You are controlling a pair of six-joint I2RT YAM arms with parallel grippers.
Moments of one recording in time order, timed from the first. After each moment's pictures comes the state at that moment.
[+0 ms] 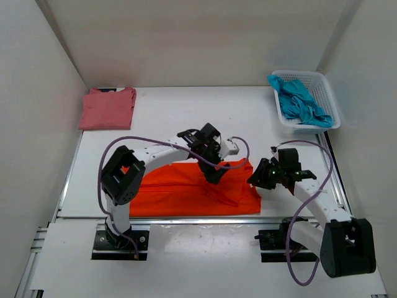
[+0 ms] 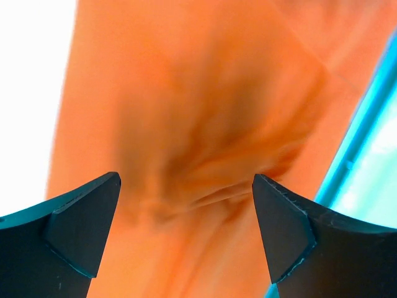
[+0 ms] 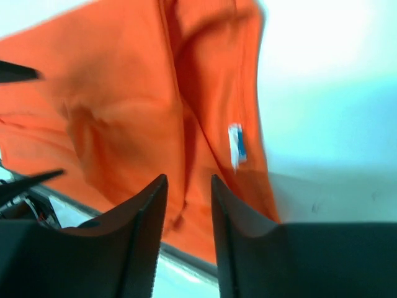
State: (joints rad) left arm -0.85 1.90 1.39 -0.61 0.37 0.27; right arm 0.17 1.02 0.46 -0.40 -0.43 0.52
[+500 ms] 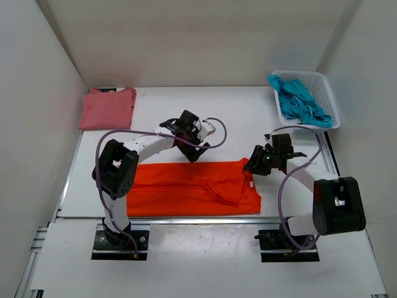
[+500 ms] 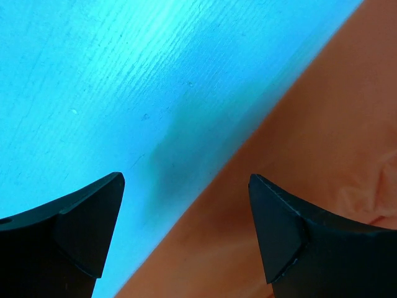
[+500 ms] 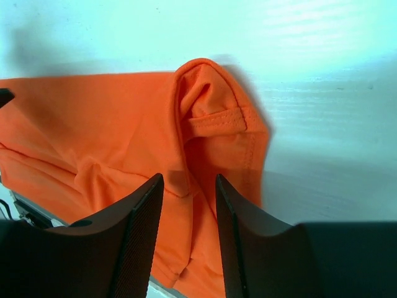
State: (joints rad) left arm -0.62 1.87 1.36 -0.52 0.10 0.32; right arm 0.16 1.37 0.65 -0.27 -0.43 0.47
